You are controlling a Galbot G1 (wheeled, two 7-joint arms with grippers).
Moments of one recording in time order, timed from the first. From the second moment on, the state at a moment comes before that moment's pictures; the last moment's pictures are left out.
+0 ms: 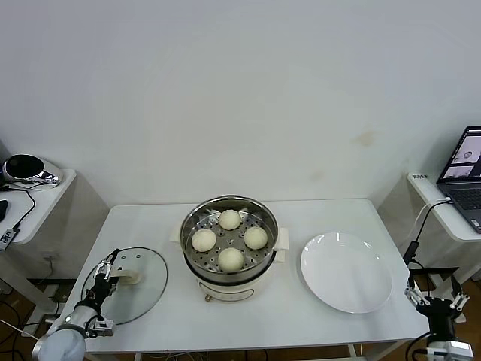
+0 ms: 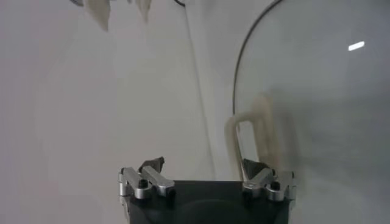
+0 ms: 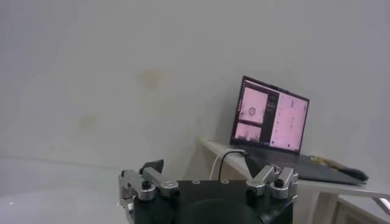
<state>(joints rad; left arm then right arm) 1.25 -1.06 -0.61 -1.38 1.25 -0.19 -0.18 -1.57 1.44 1.01 1.85 0.09 0.19 -0.06</state>
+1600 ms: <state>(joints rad) 1.44 -0.89 -0.66 -1.97 0.88 0.27 -0.04 -1.57 1.45 0.93 1.88 0.05 0.20 -0.08</state>
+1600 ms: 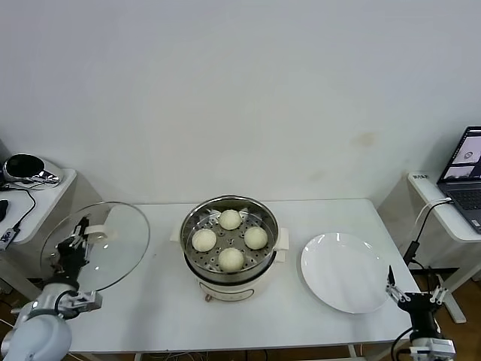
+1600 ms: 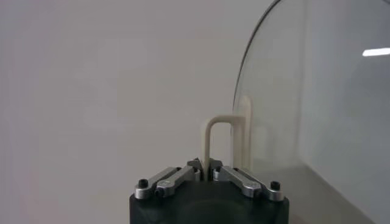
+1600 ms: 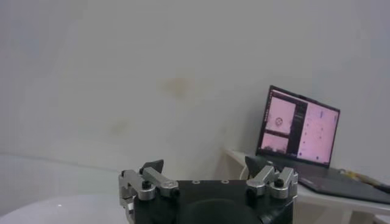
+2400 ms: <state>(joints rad) 0.94 -1.00 -0.04 -2.00 1.05 0.62 0.24 -1.54 1.51 0.86 1.86 -0.05 0.21 -0.07</state>
